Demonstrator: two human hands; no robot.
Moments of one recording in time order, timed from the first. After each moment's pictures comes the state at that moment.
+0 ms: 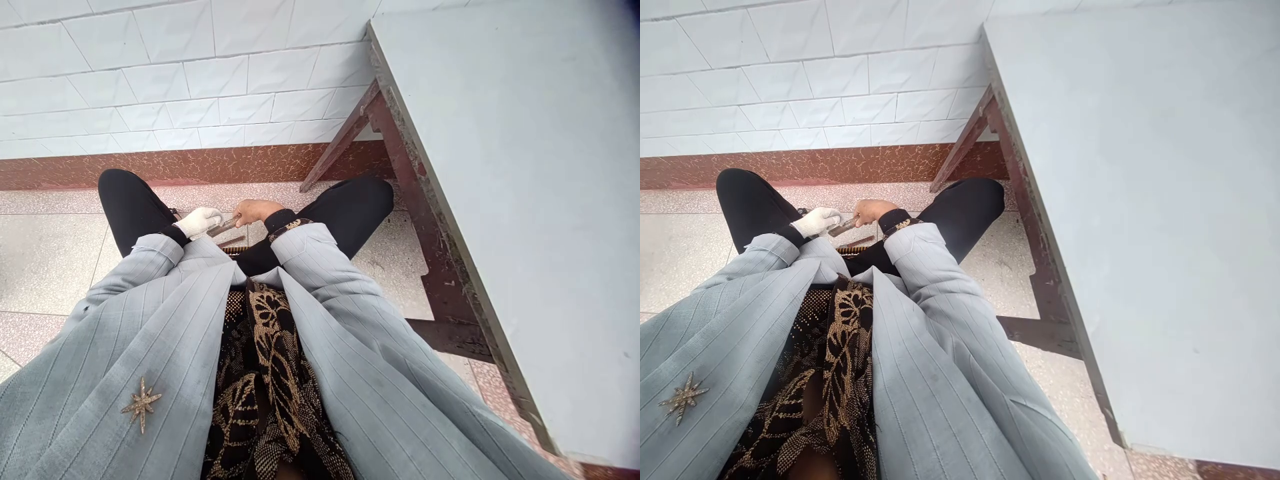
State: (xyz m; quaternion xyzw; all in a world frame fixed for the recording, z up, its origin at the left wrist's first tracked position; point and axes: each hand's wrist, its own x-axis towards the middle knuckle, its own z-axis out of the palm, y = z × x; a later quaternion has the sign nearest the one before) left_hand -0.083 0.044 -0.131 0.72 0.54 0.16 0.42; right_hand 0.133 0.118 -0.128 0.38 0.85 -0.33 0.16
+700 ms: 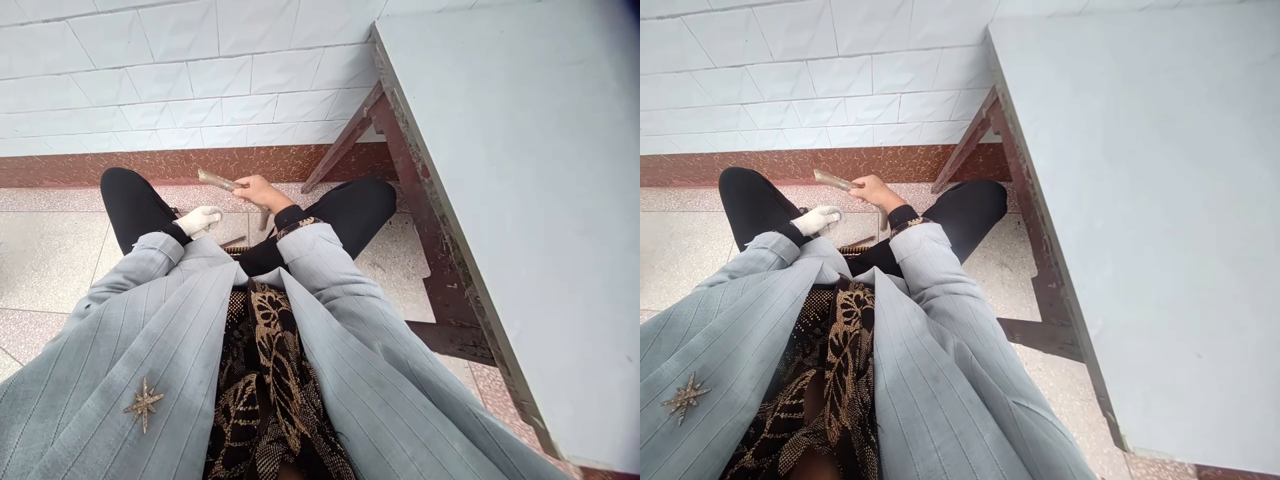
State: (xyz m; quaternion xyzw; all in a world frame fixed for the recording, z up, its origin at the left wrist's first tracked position) left_hand -0.088 0.045 -0.135 0.62 0.51 0.21 0.56; right_hand 0.142 0.119 -0.101 0.45 0.73 -0.48 -0.20
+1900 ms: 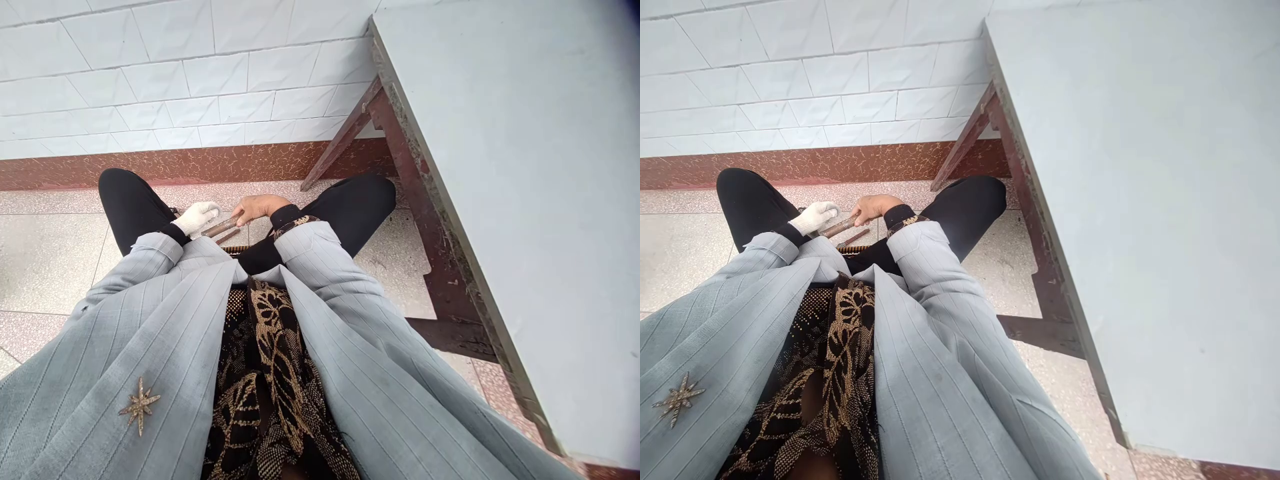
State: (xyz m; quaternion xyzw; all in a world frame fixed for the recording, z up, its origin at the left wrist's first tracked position) left_hand -0.091 0.053 -0.138 0.74 0.55 0.19 0.34; right_hand 0.147 0.125 -0.115 0.29 0.84 -0.44 0.14
